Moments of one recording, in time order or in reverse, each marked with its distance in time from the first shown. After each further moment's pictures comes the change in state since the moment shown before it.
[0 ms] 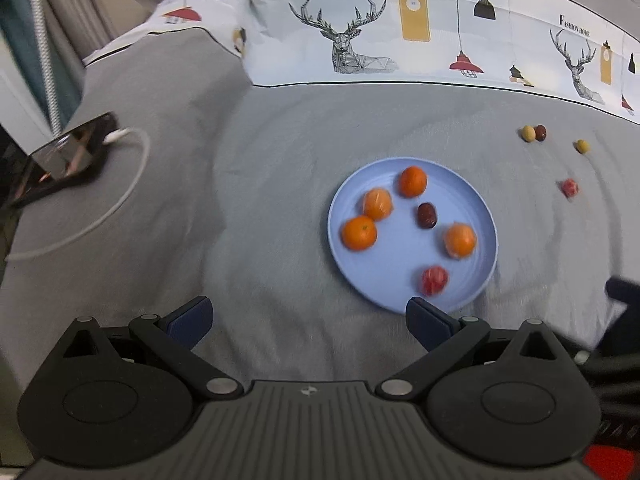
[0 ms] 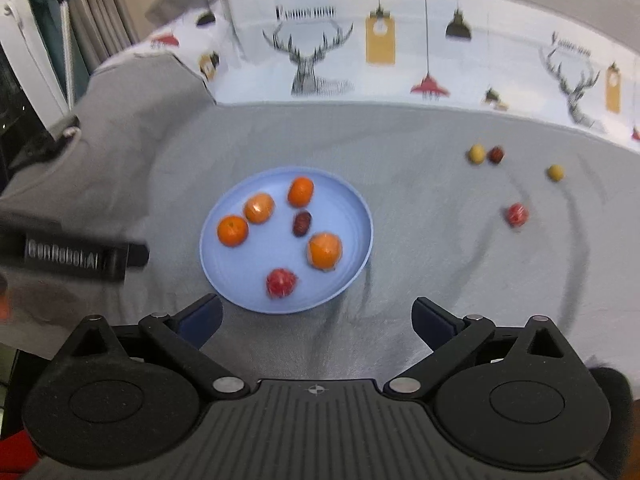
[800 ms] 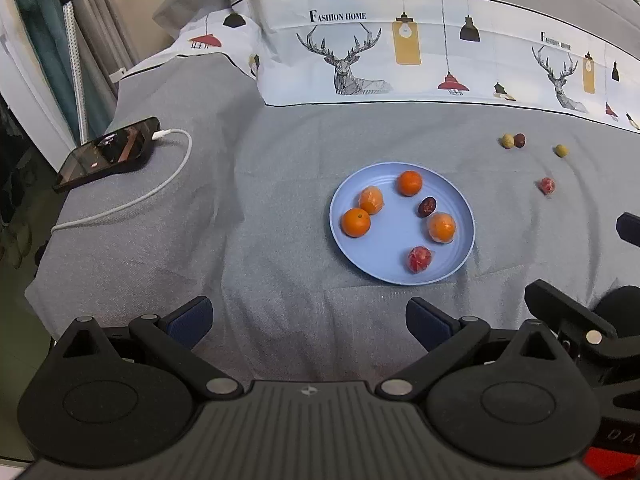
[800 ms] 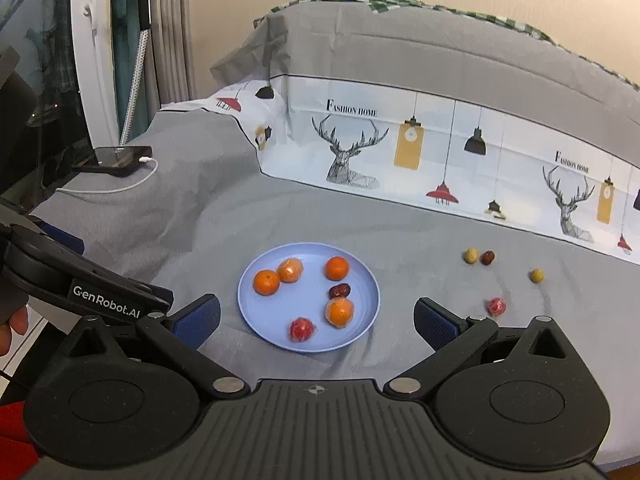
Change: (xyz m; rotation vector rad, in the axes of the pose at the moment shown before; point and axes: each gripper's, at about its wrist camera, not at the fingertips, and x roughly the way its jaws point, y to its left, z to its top) left arm -0.062 -0.002 -0.042 0.000 -0.086 0.017; right arm -0.079 0.025 -0.021 -0.197 -0.247 0.001
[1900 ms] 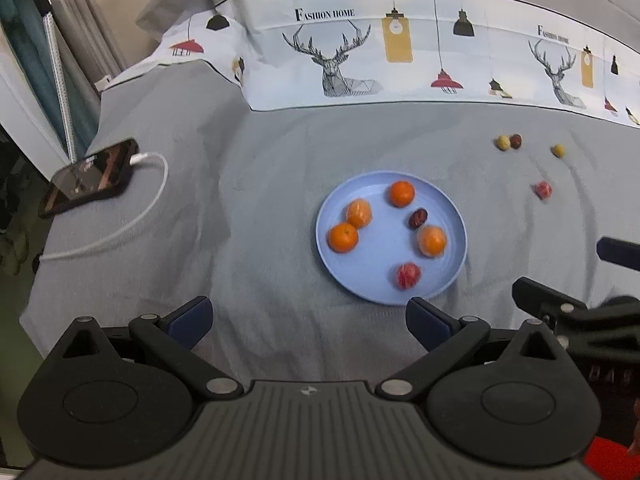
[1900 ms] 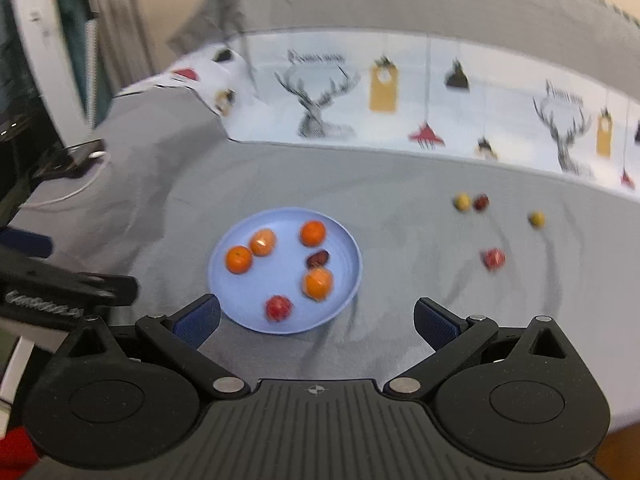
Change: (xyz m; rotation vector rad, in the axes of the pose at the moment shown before) left arm 0.012 -0.016 0.036 0.027 0.032 0.000; right arm 0.050 -0.047 0.016 0.160 0.193 -0.009
